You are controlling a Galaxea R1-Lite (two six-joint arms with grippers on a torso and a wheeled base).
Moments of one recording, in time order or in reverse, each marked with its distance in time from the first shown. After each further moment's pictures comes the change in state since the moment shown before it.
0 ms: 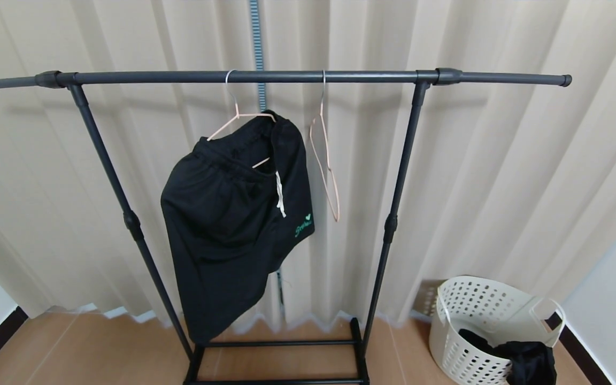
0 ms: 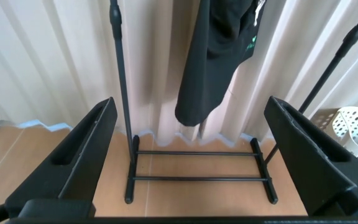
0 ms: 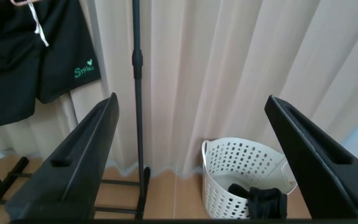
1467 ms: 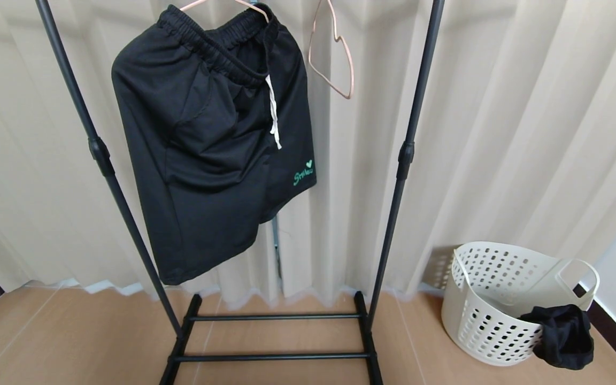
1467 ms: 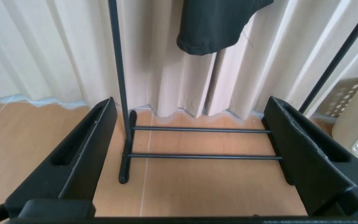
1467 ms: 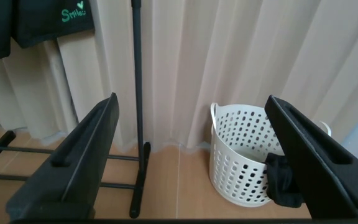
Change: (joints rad) left arm 0.000 0.000 0.000 0.000 0.000 -0.003; right arm 0.000 0.001 0.000 -0.001 0.000 0.000
